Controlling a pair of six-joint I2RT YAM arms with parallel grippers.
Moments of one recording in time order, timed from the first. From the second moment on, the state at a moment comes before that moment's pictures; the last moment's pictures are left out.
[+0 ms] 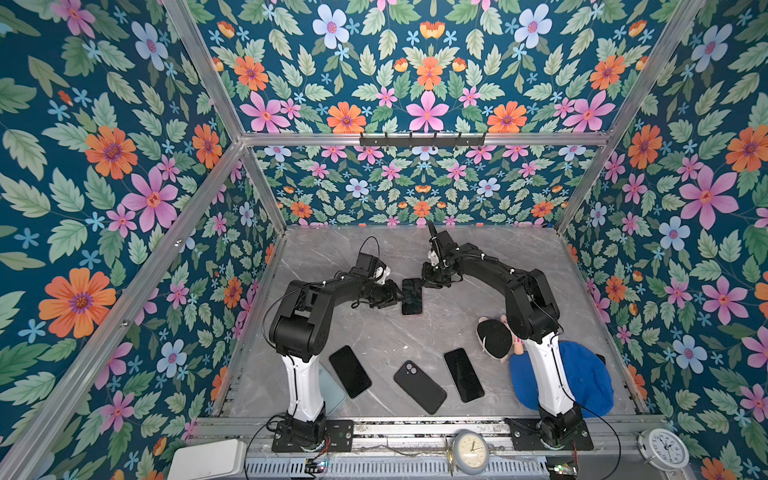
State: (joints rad) left arm -0.35 1.98 1.18 -0.25 0.62 -0.52; right arm 0.49 2.31 1.87 -0.70 -0.32 0.61
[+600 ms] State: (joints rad) left arm -0.35 2.03 1.21 -0.22 0.68 -0.52; right arm 0.49 2.30 1.75 -0.56 -0.41 0.63
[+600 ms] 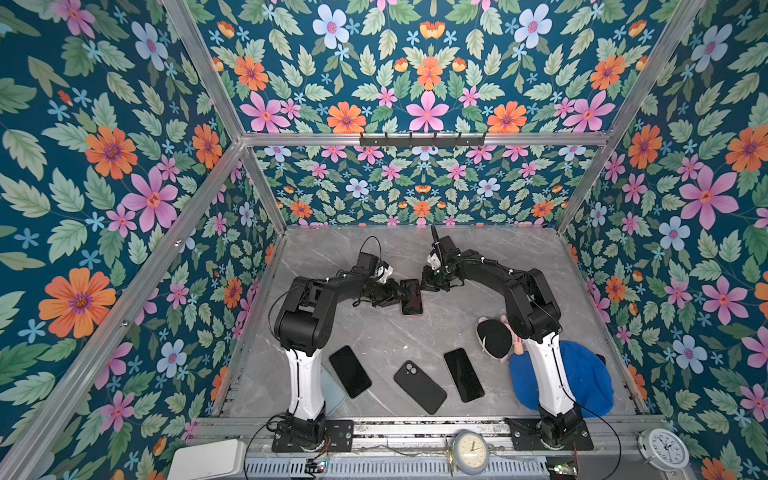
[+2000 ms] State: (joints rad) left arm -0.38 1.90 0.94 -0.07 0.76 -0.65; right arm 0.60 2.09 1.49 -0.64 -0.38 0.71
